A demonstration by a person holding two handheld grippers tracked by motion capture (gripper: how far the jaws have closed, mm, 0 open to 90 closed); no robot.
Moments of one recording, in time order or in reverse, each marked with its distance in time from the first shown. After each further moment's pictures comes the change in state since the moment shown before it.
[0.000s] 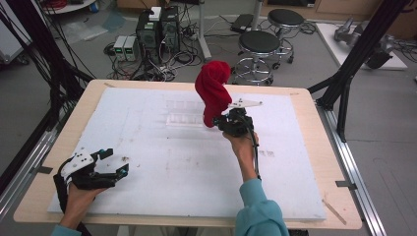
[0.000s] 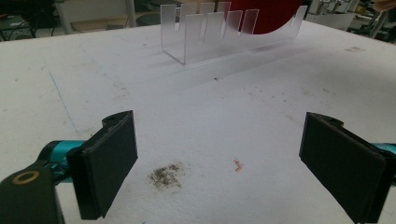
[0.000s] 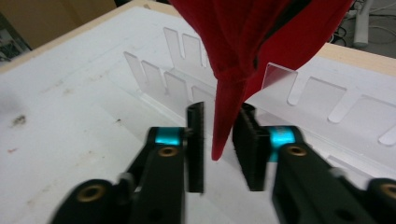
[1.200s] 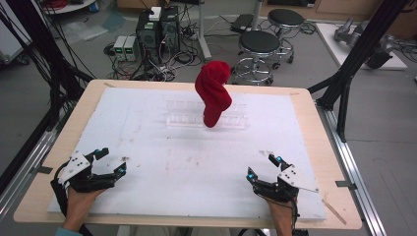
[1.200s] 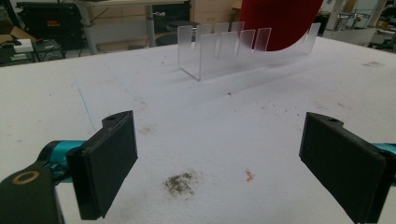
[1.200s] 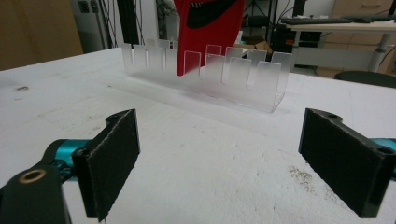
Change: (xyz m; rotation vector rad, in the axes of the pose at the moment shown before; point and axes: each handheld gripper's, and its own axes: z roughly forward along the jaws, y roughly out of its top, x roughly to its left) left arm -0.005 -0.004 -0.007 -0.077 0.078 0.028; right arm 0.007 -0.163 -0.124 -0.375 -0.182 -0.071
